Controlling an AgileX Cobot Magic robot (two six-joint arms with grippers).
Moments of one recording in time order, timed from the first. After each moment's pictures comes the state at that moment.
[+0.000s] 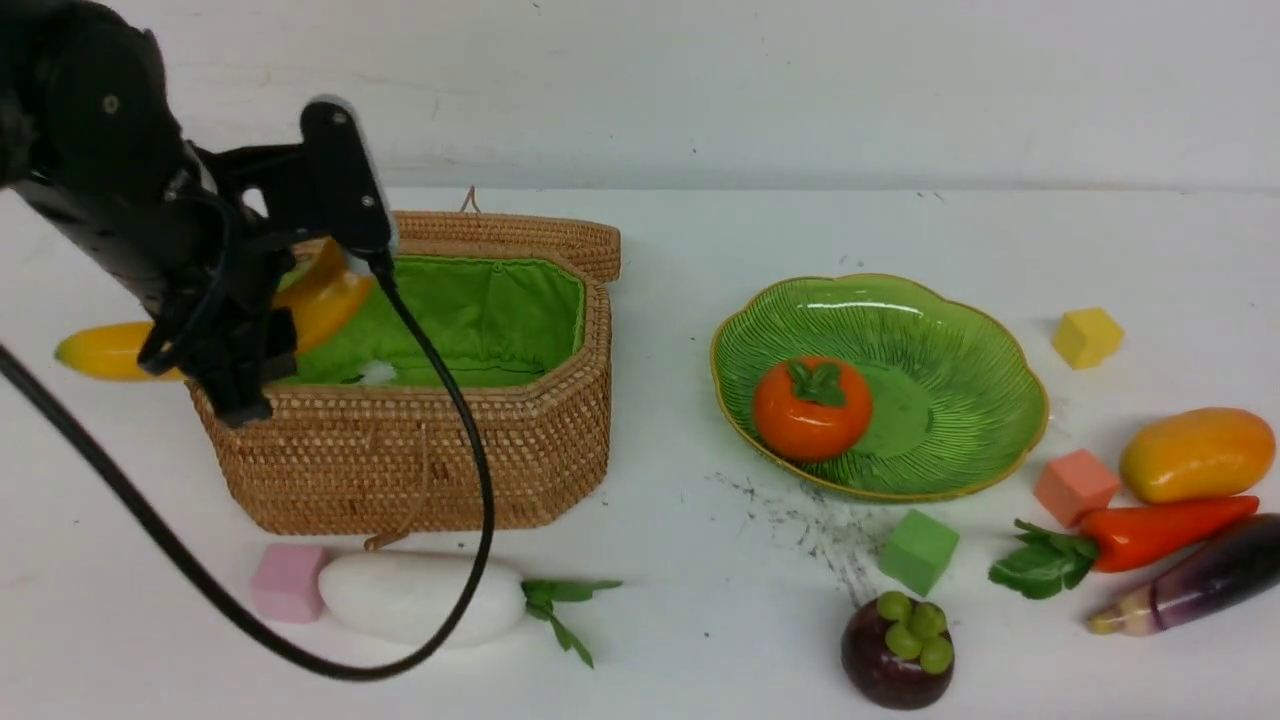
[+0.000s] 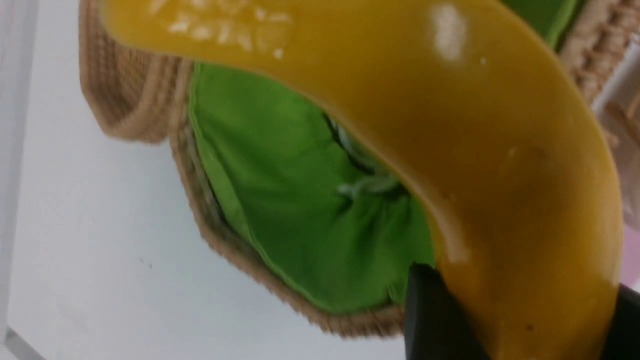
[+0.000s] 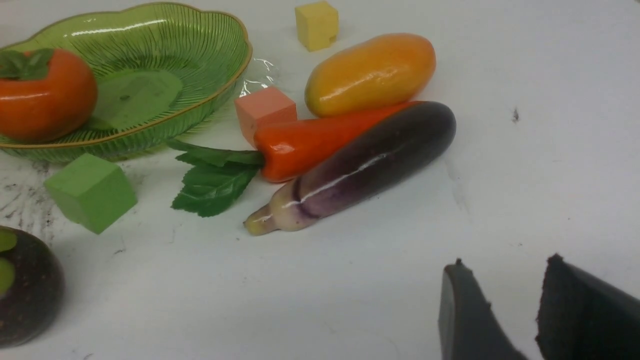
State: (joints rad) right arm -0.06 -0.01 0.01 -0.19 0.39 0.26; left arm -0.24 1.59 -1.34 0.20 0.85 0.88
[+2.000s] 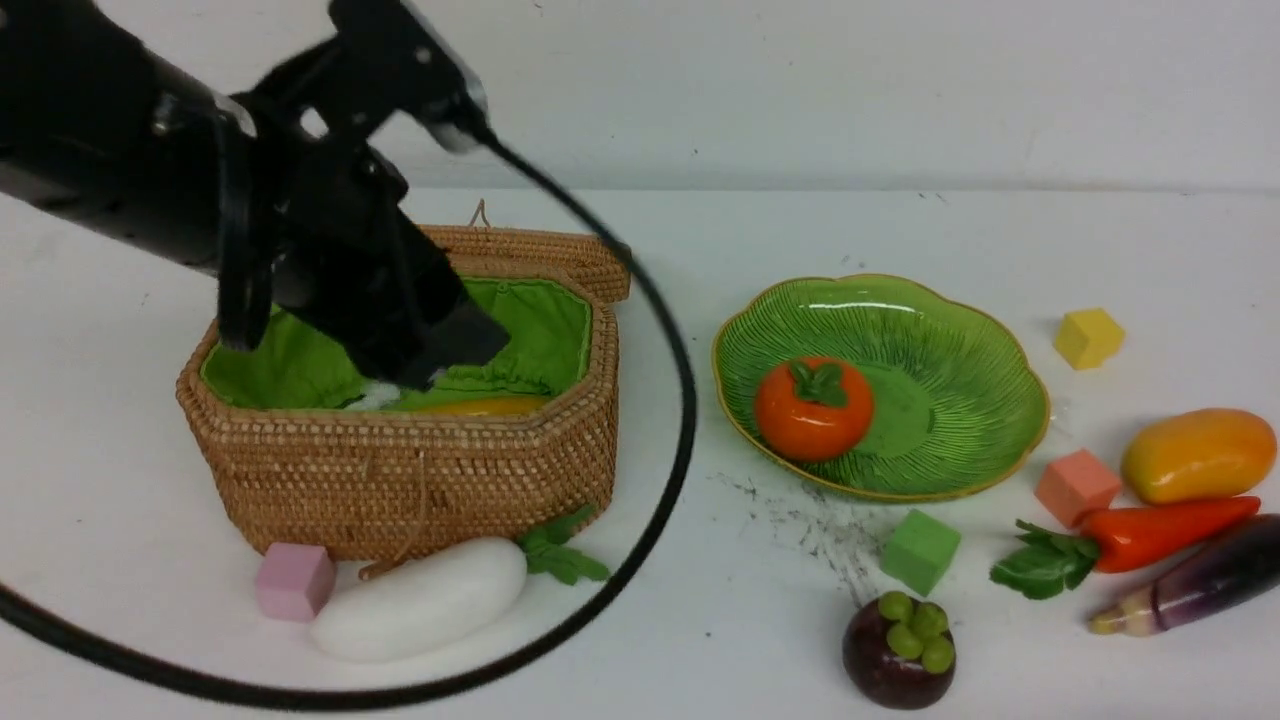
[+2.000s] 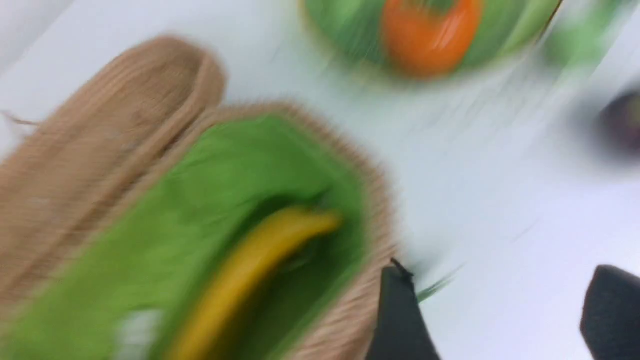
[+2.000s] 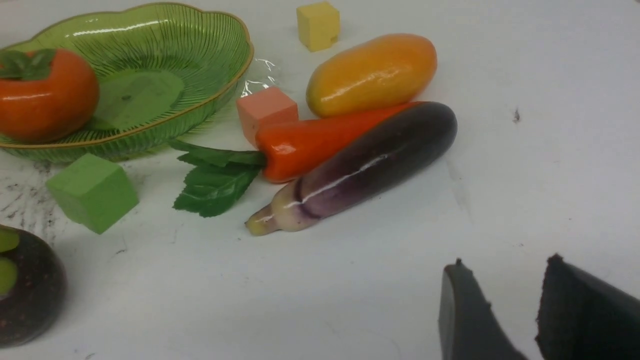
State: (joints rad) right arm -0.06 -0.01 0.01 -0.19 0.39 0.26; left arm -0.34 1.36 -1.29 -0.43 0.81 0.68
